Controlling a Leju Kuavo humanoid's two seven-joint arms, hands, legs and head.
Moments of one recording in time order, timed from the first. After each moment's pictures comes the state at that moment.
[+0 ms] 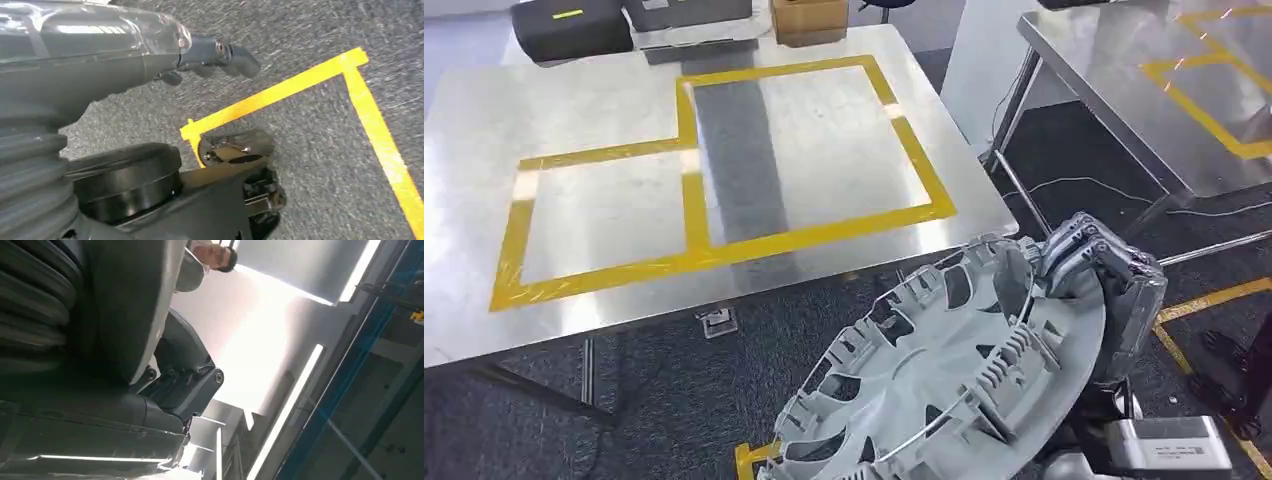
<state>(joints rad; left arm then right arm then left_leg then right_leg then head) -0.12 0.01 -1.10 -0.22 0.85 0.28 0.01 -0.12 -0.30 0.57 -2.18 0.36 -0.61 -0.11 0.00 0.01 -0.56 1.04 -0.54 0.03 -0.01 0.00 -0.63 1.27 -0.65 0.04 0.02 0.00</state>
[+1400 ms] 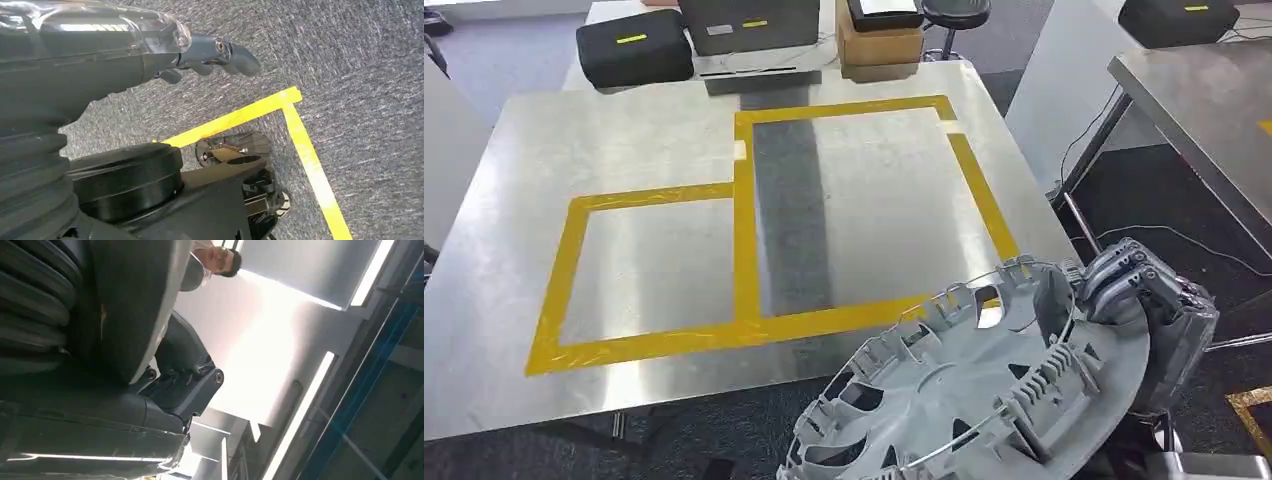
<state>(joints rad) -0.12 0.01 -1.10 -0.22 0.85 0.29 0.00 -0.11 -0.30 0.57 -2.17 0.34 -0.61 -0.11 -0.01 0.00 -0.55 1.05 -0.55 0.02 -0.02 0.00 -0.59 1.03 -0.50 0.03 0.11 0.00</state>
